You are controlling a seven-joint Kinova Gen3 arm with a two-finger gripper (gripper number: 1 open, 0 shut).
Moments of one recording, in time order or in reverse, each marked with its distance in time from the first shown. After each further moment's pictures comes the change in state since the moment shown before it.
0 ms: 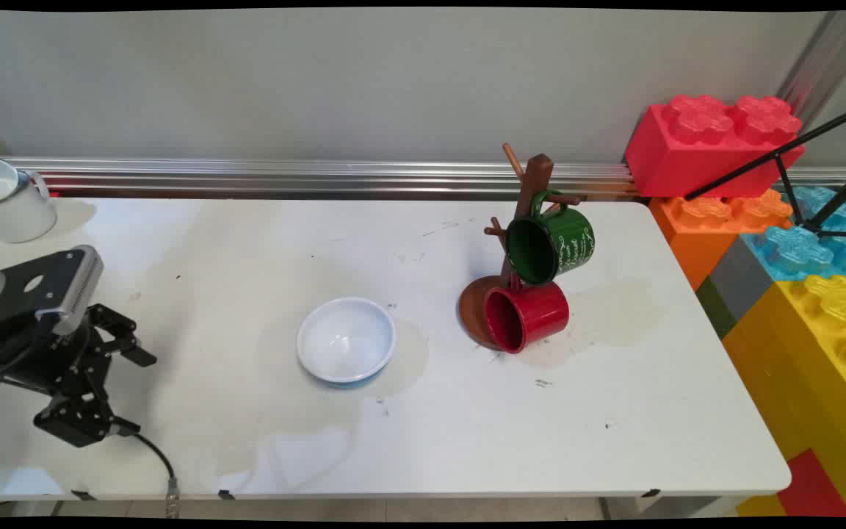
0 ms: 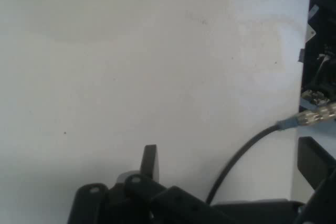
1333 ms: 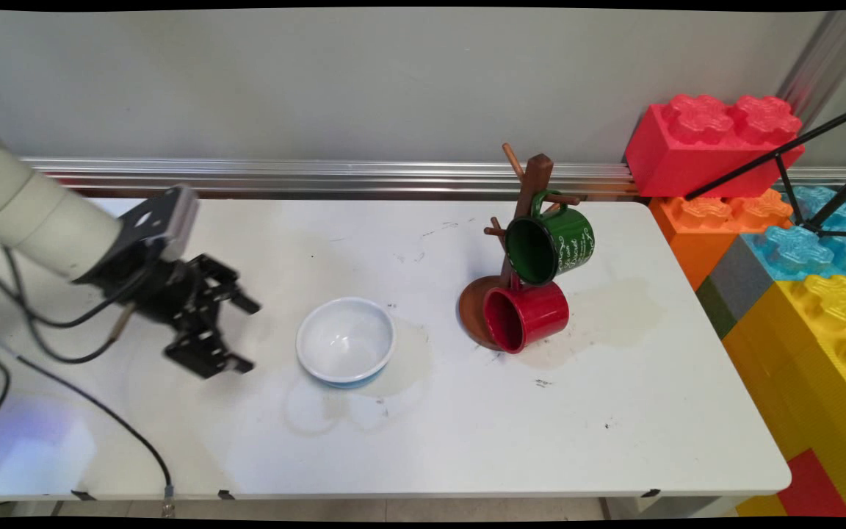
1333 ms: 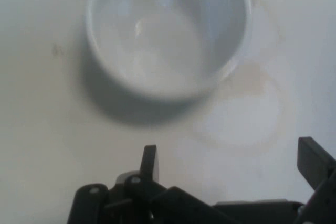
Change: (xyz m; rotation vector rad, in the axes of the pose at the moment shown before) arm 0.078 -0.059 0.026 -0.016 0.231 0.030
